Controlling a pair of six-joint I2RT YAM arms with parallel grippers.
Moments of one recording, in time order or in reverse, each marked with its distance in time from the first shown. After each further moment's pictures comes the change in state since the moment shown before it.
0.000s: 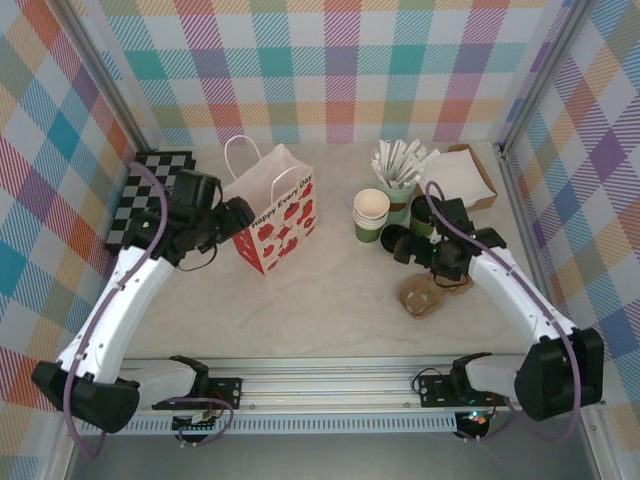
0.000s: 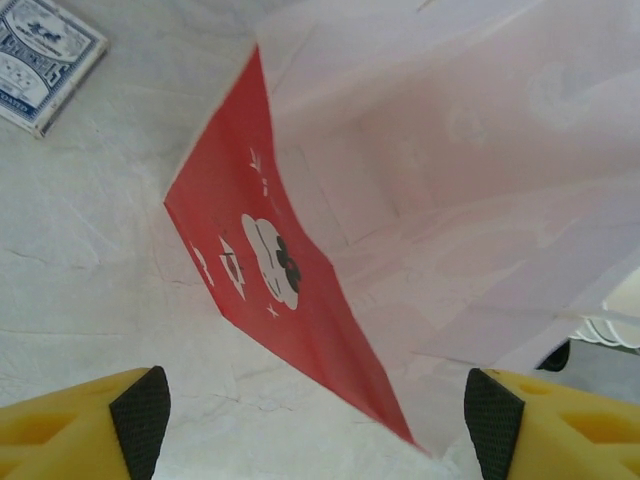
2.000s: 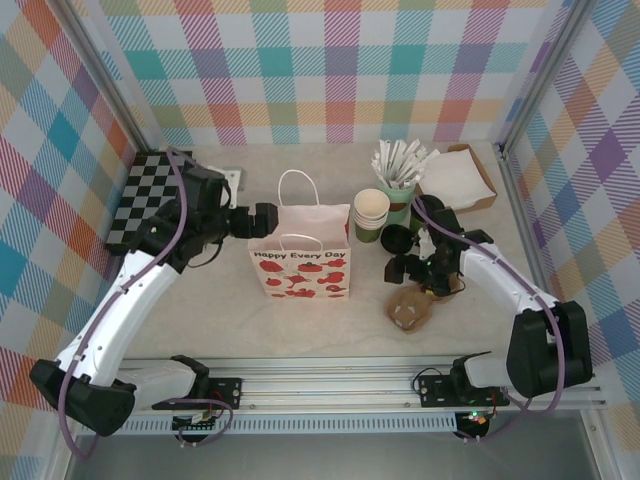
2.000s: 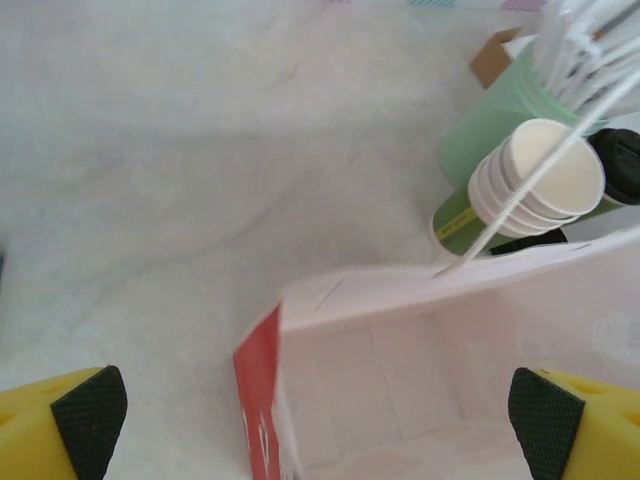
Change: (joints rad) left arm -0.060 -0.024 -0.026 0.215 0.108 0.590; right arm -0.032 0.127 -0.056 -0.035 -0.242 -0.172
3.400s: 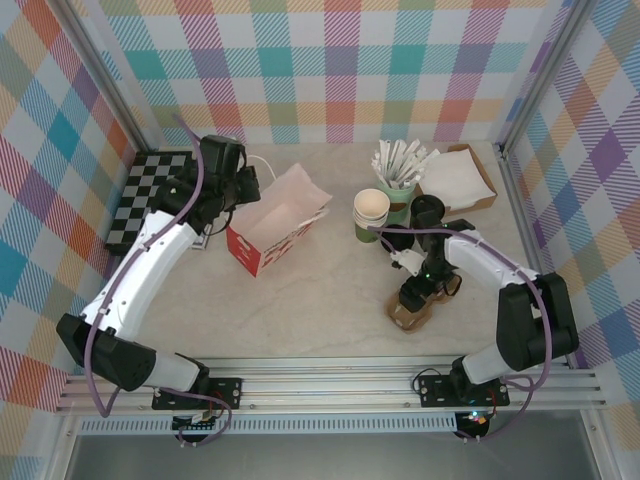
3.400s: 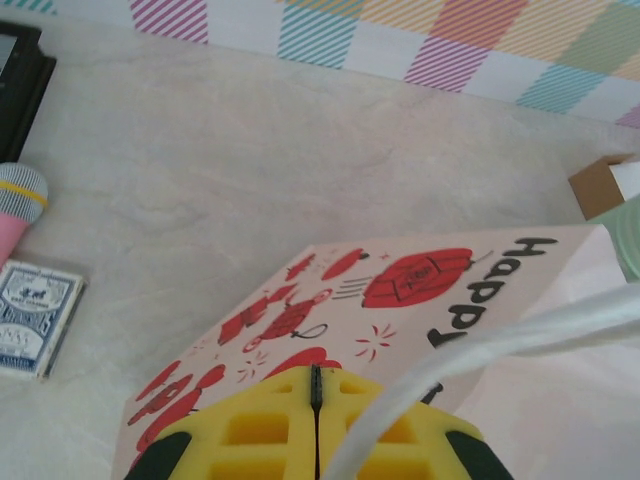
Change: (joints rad) left arm 0.006 0.233 0.252 -0.074 -0.253 -0.257; right arm 0.074 0.164 0.074 -0.182 0.253 -0.830
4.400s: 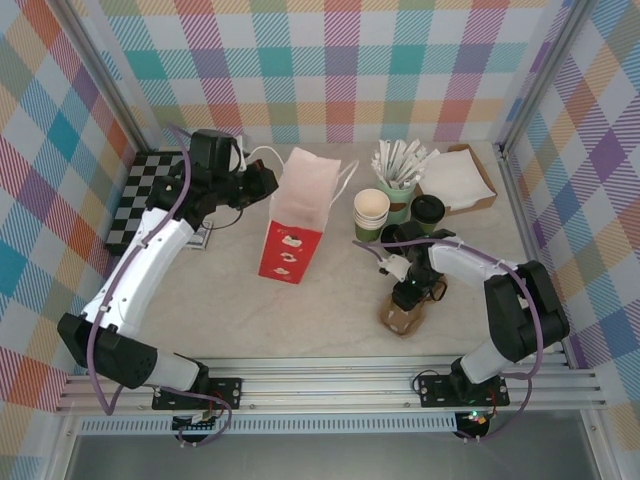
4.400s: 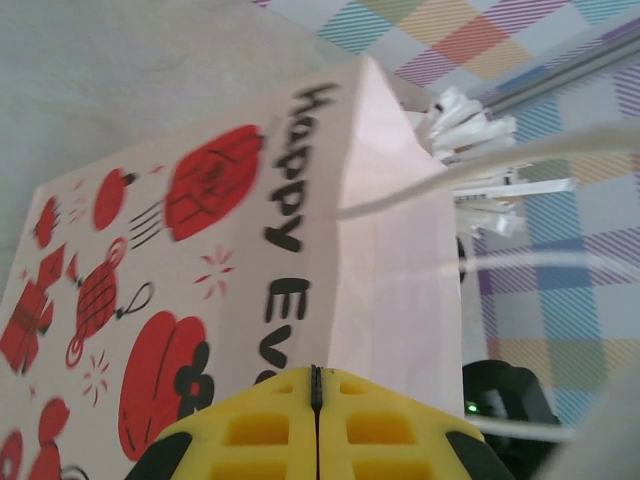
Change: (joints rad) left arm 0.046 0.000 -0.004 0.096 0.508 -0.201; right arm 0.098 0.064 -0.072 0.186 0.021 0.062
